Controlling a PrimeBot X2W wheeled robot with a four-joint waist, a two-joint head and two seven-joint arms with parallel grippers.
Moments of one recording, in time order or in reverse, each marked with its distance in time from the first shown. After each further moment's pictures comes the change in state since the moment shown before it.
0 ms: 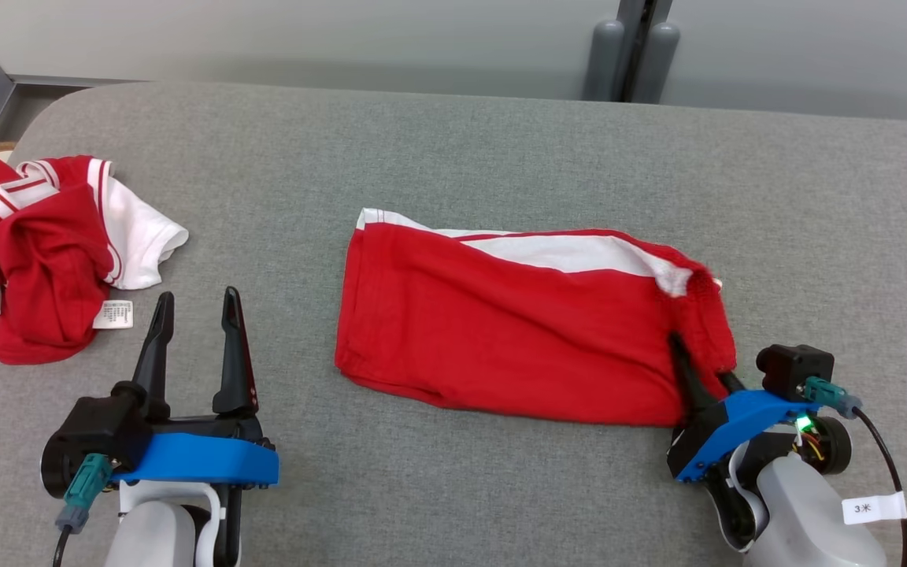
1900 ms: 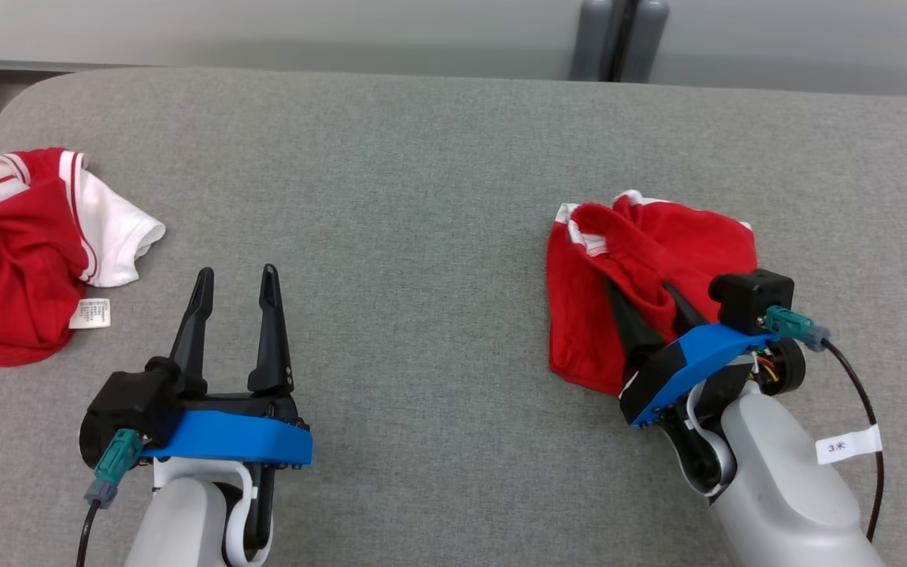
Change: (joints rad) left arm -0.050 0.000 -0.098 0.010 -0.070 0.030 0.000; right arm -0.059 0.022 0.075 -0.225 0.013 0.000 0.131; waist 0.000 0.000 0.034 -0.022
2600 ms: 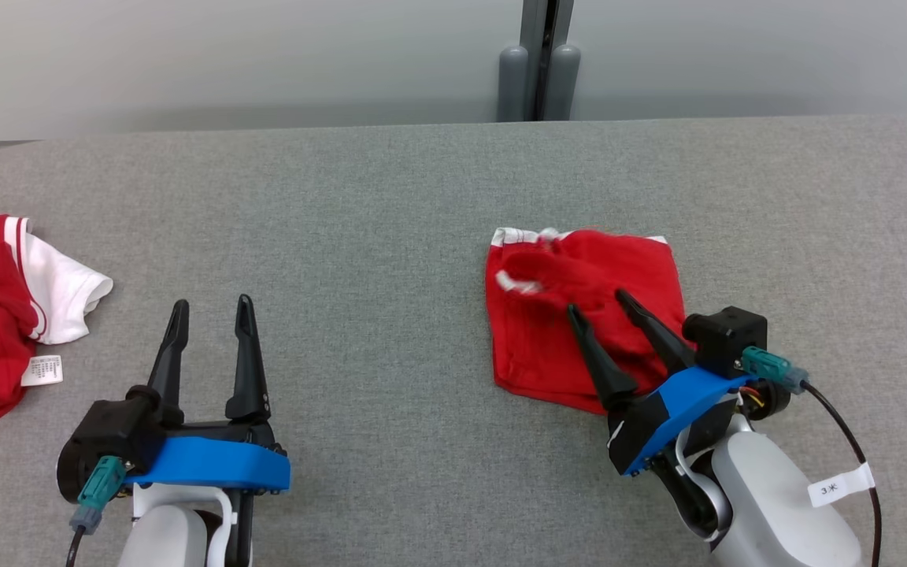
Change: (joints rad) left arm 0.052 0.000 0.066 0.007 0.046 -0.013 0.000; right arm 0.089 -0.053 0.141 -0.120 0.021 0.000 -0.019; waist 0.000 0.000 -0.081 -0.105
